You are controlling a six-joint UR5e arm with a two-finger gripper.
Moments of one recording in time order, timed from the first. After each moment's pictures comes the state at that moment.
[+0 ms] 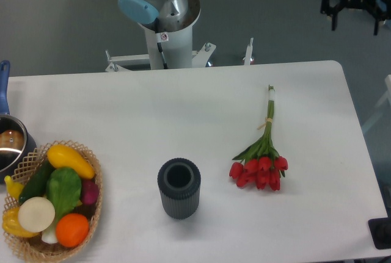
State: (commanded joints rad) arm 3.18 -1.59 -1.73 -1.05 1.37 1.67
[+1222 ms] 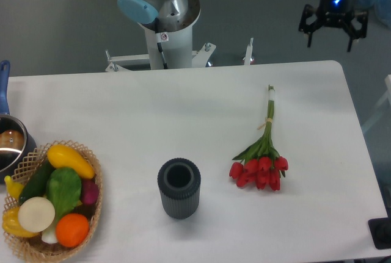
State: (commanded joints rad) arm 3.13 -1.64 -1.87 -1.07 1.36 1.48
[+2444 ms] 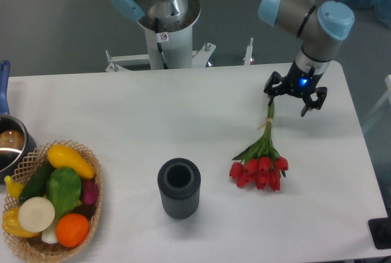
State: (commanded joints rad) arm 2.93 -1.94 -1.85 -0.94 1.34 1.28
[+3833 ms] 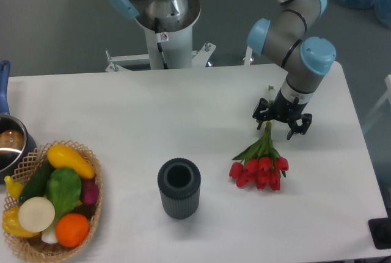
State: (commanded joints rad) arm 2.86 -2.00 -1.86 -0.86 1.35 1.20
